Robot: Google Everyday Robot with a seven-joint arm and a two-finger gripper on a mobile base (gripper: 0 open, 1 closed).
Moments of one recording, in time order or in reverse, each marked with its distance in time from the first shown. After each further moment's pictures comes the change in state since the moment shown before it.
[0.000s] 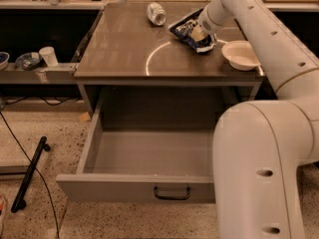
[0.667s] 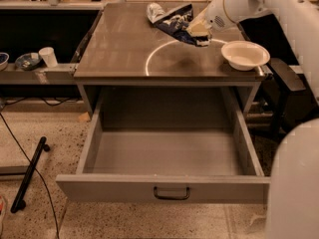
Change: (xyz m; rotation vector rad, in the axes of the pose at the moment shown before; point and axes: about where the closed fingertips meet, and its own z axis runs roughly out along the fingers) arm -0.026 0.054 -0.083 -0.171 -0.289 -0.156
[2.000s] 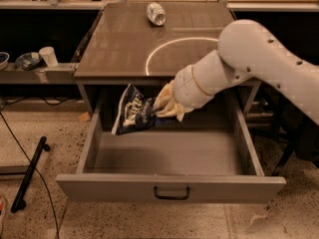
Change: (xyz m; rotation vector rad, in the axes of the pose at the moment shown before) arm 0.033 0.286 -0.013 -0.455 -0.065 -0.665
